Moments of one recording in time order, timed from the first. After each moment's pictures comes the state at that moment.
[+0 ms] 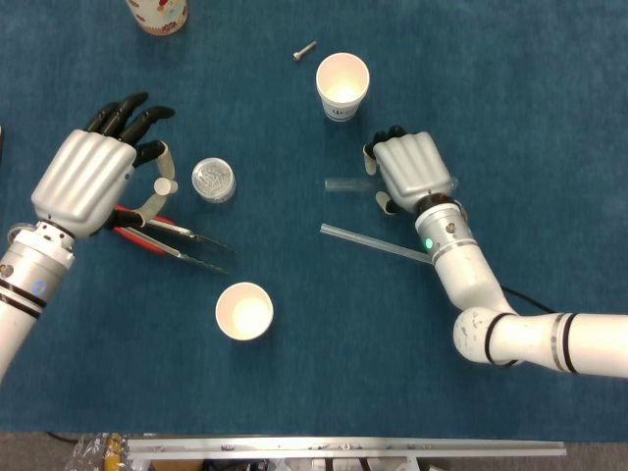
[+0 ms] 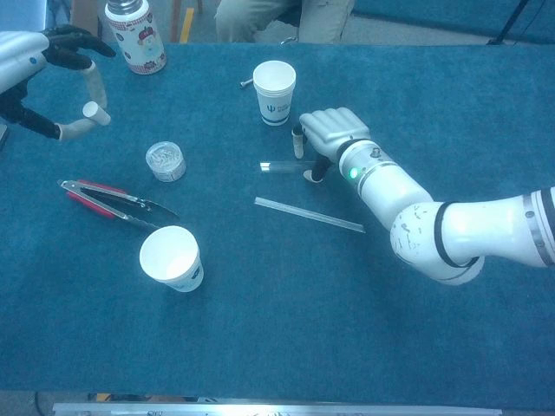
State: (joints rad) left arm -0.54 -1.07 -0.09 -1.83 1.39 1.09 0.06; right arm 0.94 -1.88 0.24 -1.33 -0.59 1.01 -0.81
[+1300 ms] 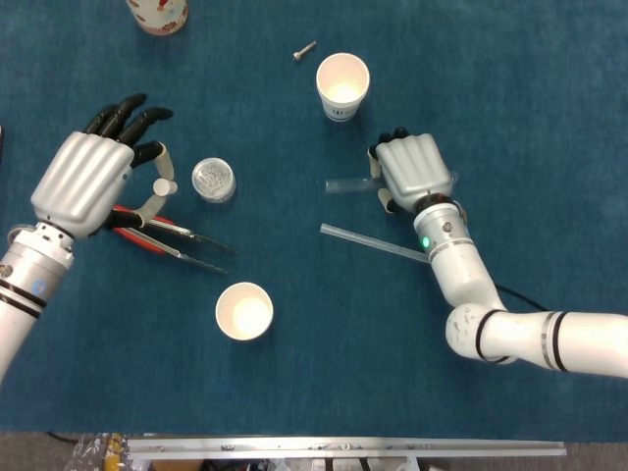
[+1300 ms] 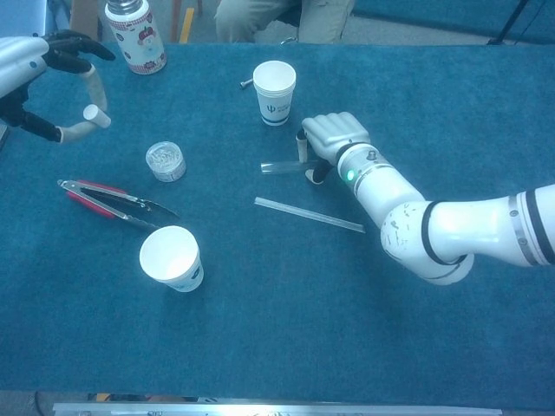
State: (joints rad) left arm -0.53 -1.09 -0.09 -1.80 1.40 1.09 0.03; right arm 0.96 -1.91 0.24 -1.29 -0.52 1.01 -0.85
